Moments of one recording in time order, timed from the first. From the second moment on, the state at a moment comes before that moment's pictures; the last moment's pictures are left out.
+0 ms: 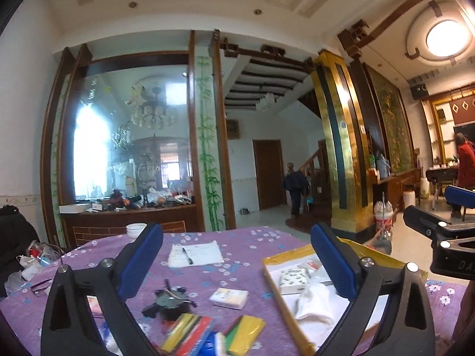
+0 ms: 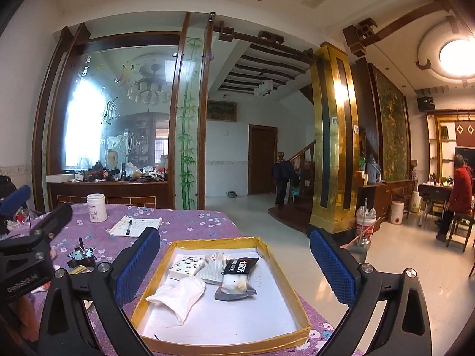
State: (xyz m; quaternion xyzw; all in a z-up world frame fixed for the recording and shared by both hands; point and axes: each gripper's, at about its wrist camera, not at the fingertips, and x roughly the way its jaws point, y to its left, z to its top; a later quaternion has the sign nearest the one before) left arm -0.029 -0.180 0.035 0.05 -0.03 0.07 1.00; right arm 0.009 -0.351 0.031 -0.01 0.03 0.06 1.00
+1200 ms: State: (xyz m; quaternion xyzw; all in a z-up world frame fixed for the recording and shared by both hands) left arm -0.068 -0.049 0.016 -0.05 0.07 0.15 0.99; right arm 0.020 -0.269 -0.024 -0.10 0.08 0.14 0.98
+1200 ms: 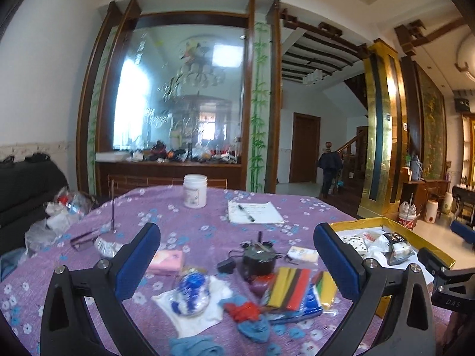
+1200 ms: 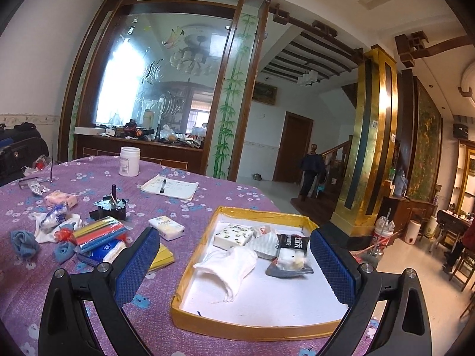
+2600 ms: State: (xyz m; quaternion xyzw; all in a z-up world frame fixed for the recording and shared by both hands) left arm -0.033 0.013 -0.042 -0.13 0.37 0.05 0.92; right arm 0.040 -0.267 -0.002 -0.05 0.16 0.25 0.95
